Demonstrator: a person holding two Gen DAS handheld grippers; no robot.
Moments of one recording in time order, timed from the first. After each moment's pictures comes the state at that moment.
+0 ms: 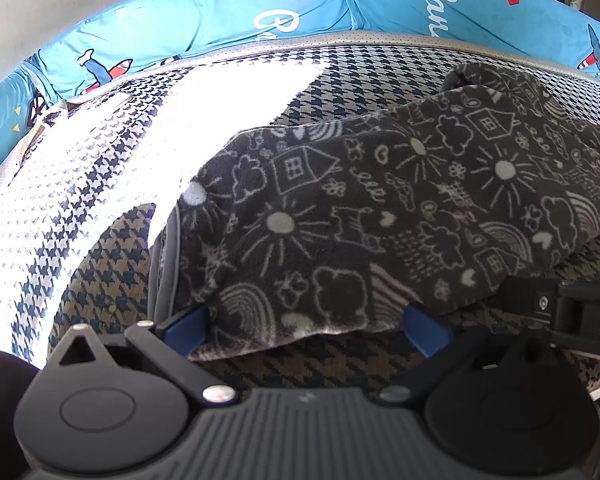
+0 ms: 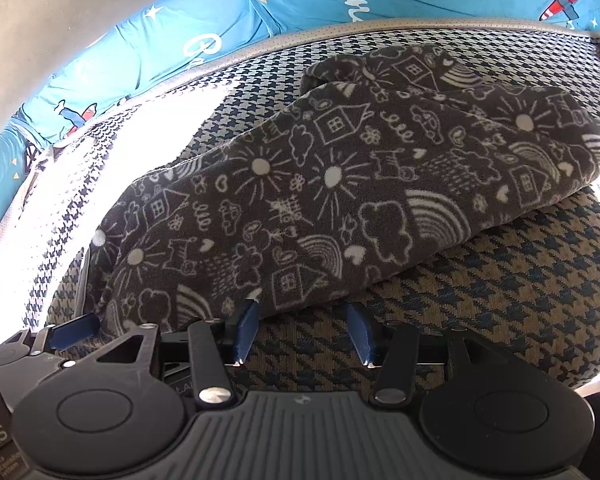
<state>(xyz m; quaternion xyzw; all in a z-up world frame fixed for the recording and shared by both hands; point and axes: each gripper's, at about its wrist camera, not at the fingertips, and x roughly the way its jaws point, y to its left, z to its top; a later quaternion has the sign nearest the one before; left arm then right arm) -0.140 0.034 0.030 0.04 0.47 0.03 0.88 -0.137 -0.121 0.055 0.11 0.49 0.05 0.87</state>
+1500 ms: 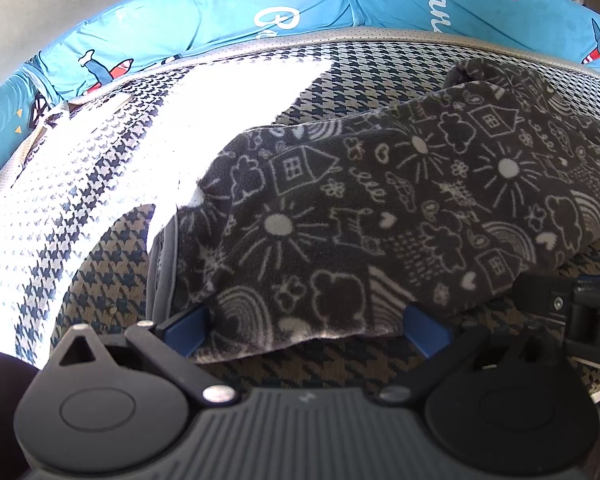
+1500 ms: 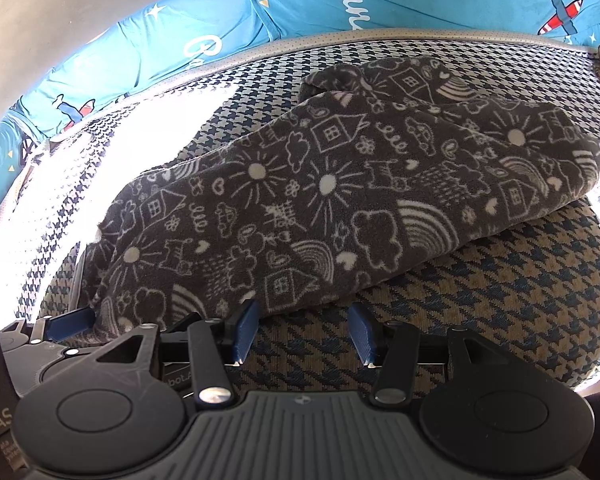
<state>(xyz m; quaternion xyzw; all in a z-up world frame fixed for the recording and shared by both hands) -0.137 0.031 0.028 0.05 0.48 0.04 0.88 -0.140 -0.120 0.062 0.09 0.48 0.04 0.87</state>
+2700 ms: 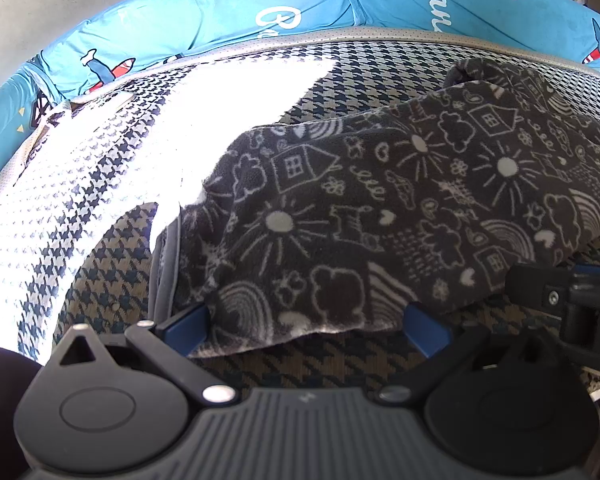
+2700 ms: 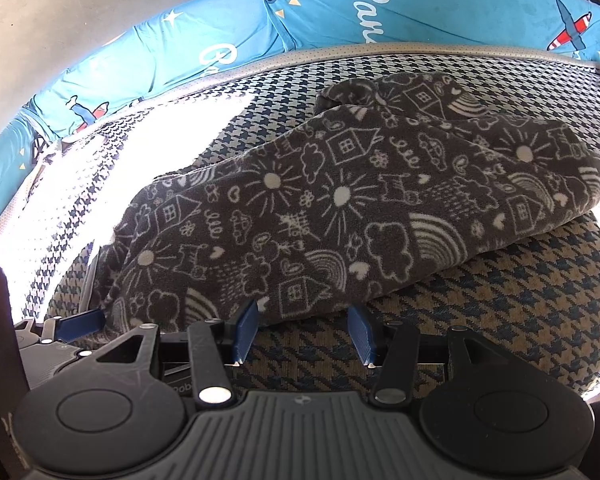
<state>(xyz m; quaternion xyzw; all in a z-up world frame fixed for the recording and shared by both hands) -0.140 0.031 0.029 0.05 0.48 0.04 0.88 -0.144 -0.119 0.068 0.08 0.46 0.06 0.88</state>
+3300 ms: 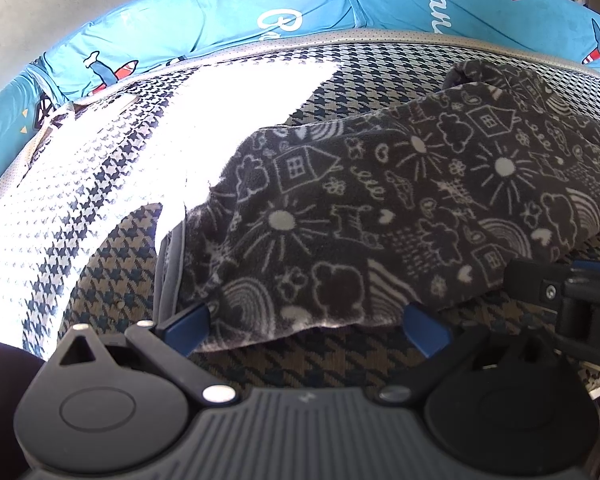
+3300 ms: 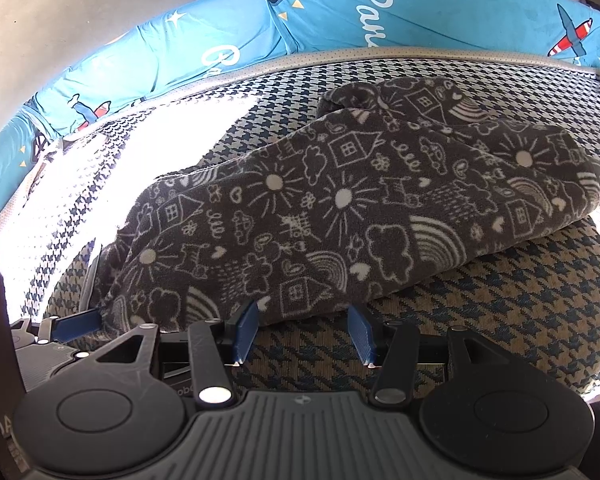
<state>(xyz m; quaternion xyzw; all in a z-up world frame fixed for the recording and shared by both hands) -0.144 0.030 0.033 0.05 0.47 0.04 0.88 -0.146 -0.119 0.070 0.07 0.46 0.06 0.88</state>
